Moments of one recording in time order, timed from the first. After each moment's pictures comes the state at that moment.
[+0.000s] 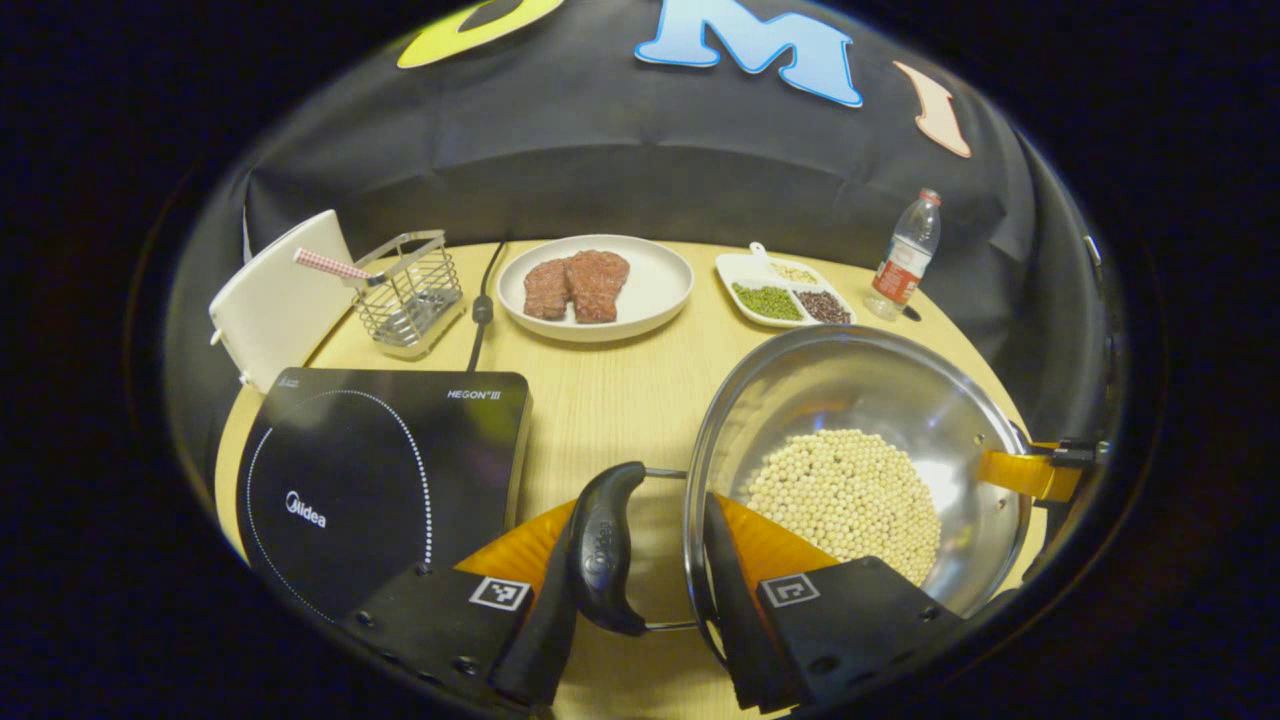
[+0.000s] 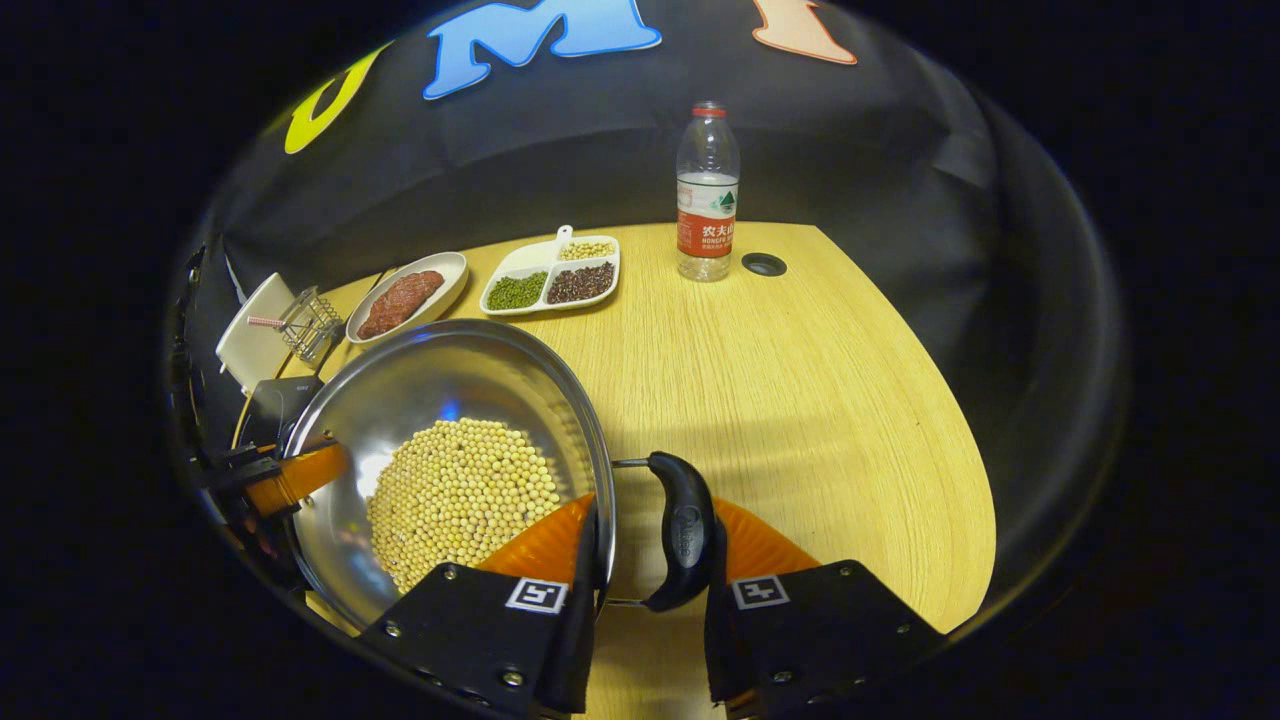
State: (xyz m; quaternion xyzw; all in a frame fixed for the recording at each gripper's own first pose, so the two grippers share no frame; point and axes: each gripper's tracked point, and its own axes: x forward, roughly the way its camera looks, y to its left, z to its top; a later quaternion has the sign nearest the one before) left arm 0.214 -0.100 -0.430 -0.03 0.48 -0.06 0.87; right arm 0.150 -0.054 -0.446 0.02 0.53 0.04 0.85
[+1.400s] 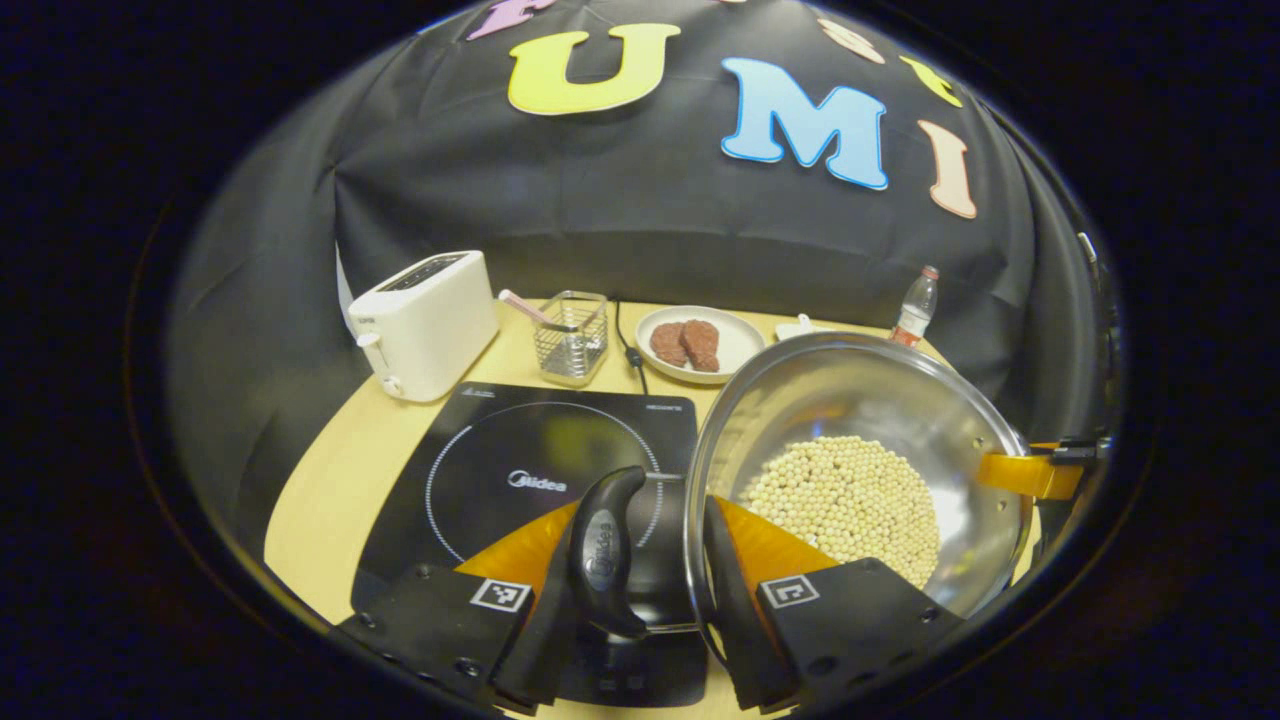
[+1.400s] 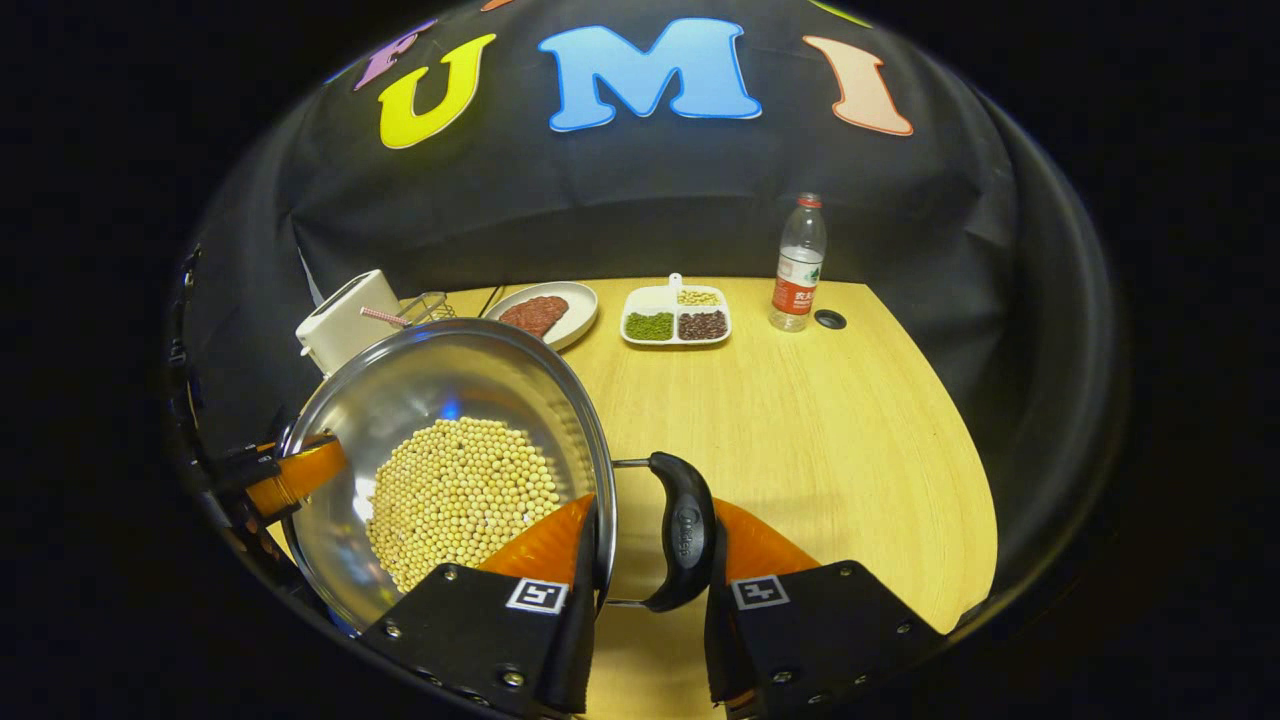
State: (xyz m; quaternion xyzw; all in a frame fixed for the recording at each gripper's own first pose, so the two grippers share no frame) left arm 0.133 0.035 -0.317 -0.04 0.42 0.00 0.91; right arm 0.090 0.058 -0.353 0.01 0.47 0.11 0.87
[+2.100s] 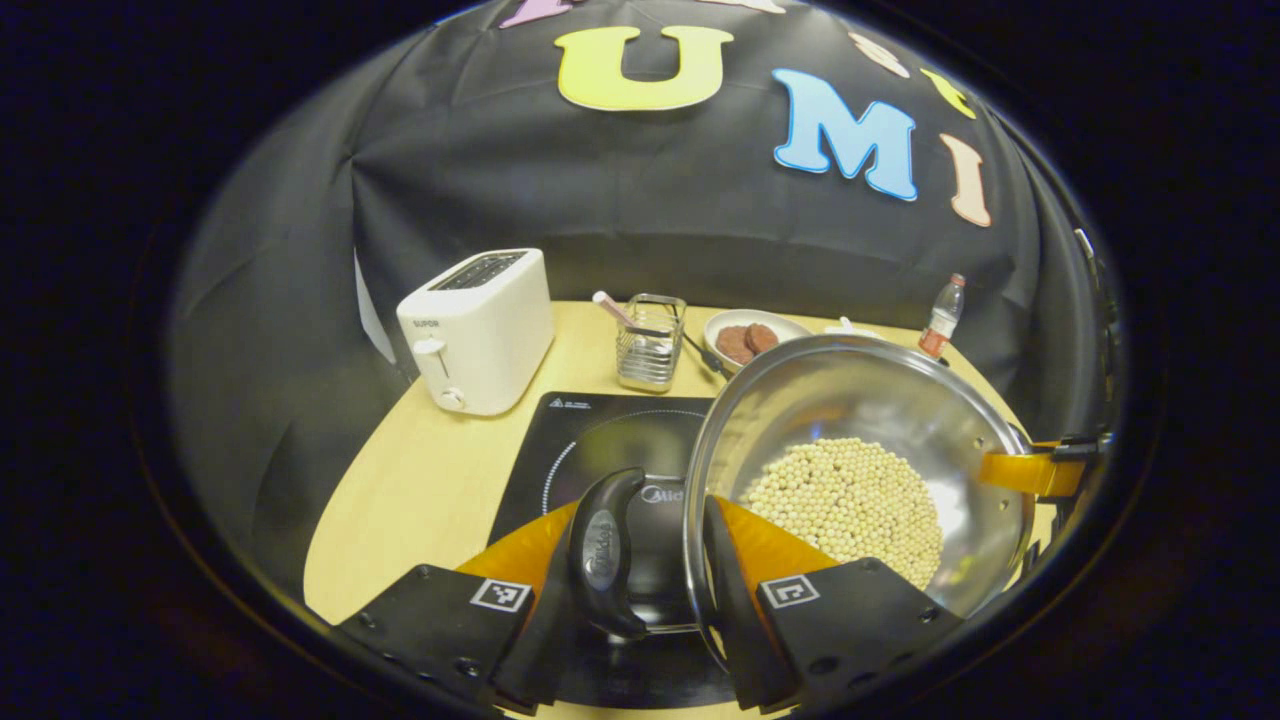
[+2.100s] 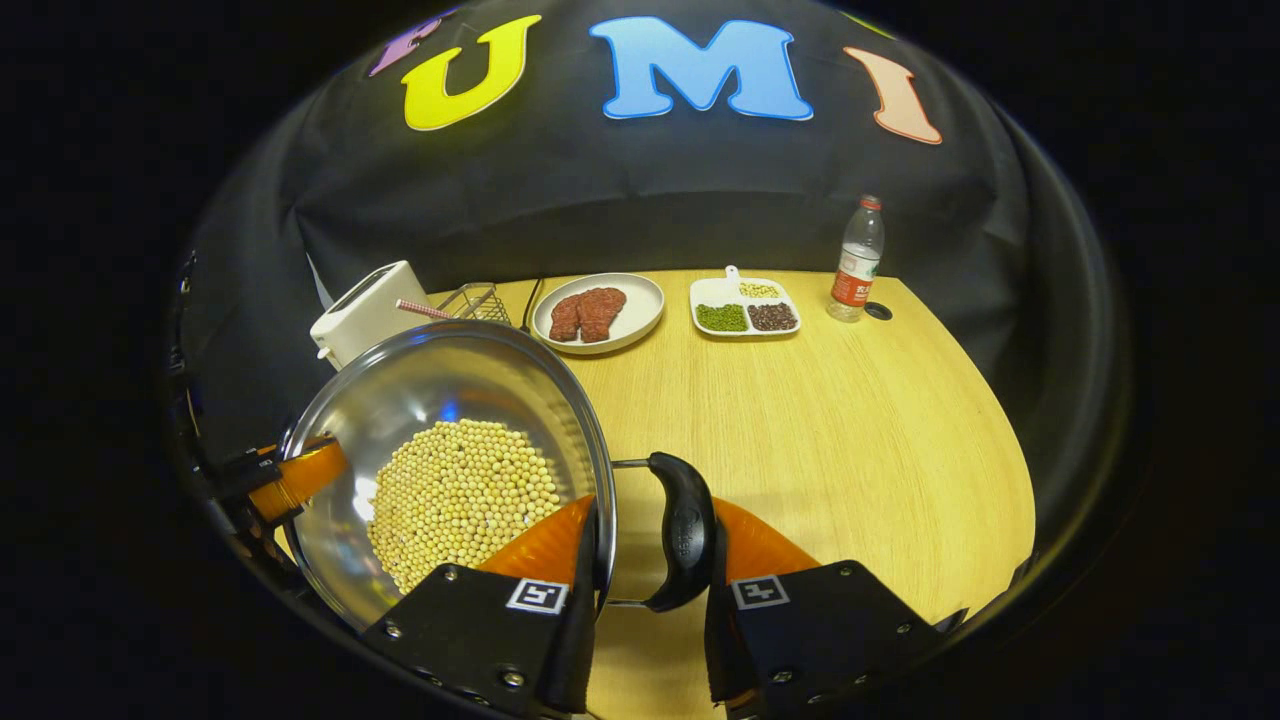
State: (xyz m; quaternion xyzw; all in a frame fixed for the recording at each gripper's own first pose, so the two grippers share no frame) left arm 0.140 0.147 -0.328 -0.03 0.42 -0.01 0.91; right arm 0.079 0.169 -0.353 0.02 0.48 0.09 0.87
